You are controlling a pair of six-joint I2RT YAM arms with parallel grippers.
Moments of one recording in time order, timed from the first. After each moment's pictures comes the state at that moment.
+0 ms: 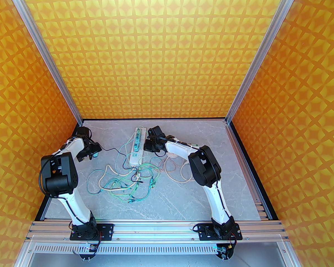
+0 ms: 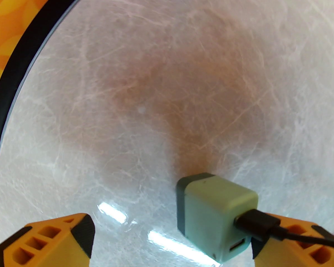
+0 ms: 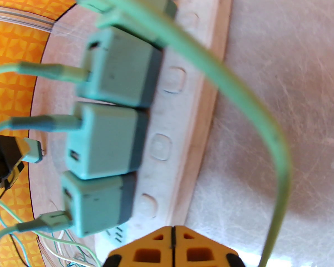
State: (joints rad) left arm 0.20 1.91 1.38 -0.71 -0.12 -0.37; right arm 0.59 2.23 1.73 -0.35 -0.26 0.62
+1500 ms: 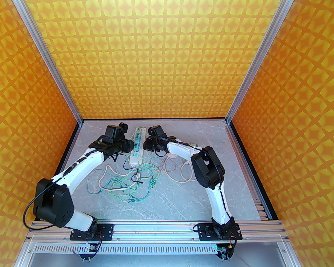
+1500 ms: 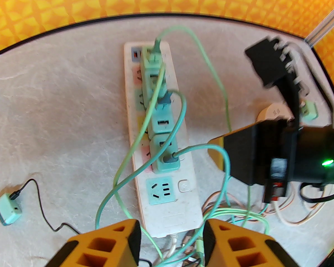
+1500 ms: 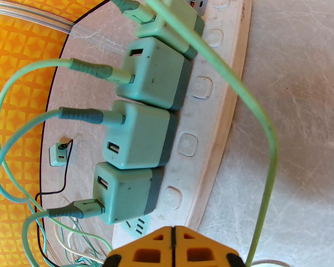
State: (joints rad) left arm -0.34 1.54 1.19 -0.45 0.10 -0.19; right arm 0.59 2.19 1.66 -0.27 -0.29 0.62
